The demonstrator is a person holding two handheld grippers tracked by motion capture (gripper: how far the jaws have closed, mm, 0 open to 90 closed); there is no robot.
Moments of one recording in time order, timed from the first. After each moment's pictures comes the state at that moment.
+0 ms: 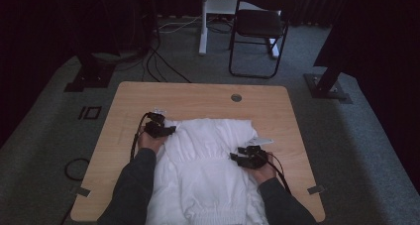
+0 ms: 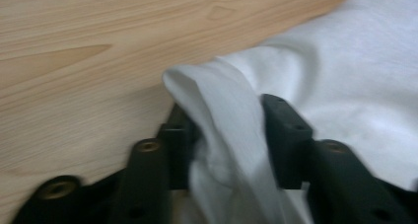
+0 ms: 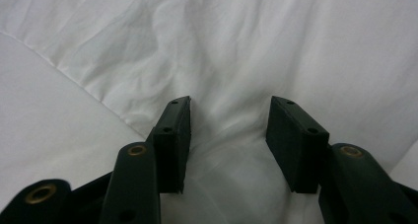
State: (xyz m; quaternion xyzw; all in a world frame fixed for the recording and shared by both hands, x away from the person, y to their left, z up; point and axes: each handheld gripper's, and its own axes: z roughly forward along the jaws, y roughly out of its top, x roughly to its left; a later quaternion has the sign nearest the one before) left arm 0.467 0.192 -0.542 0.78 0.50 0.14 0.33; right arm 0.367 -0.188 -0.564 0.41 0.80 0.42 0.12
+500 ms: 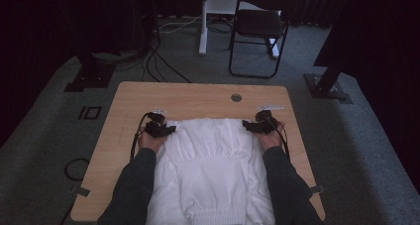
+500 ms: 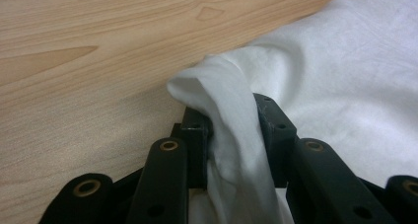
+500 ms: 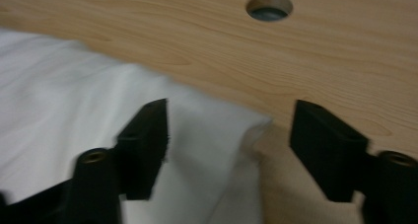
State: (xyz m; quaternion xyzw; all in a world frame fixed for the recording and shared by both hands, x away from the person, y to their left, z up) left arm 0.467 0.193 -0.544 0.78 0.50 0.13 0.35; right arm 0.473 -0.223 -0.523 0.50 0.75 0.39 0.18
